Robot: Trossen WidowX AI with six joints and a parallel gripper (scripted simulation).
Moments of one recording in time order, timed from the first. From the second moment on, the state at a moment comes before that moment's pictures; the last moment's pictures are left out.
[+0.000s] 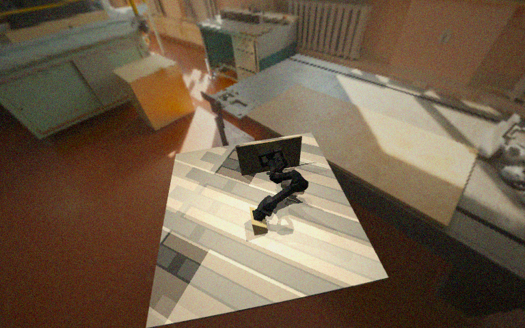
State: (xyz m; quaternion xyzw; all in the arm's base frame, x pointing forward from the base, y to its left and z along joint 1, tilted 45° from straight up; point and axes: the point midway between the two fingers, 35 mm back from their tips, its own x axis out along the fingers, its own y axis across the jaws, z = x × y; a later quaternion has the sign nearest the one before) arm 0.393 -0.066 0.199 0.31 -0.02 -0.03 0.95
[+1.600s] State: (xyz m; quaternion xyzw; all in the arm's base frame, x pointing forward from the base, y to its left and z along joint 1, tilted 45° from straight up) arm 0.393 -0.071 0.204 0.31 -0.02 -0.03 0.95
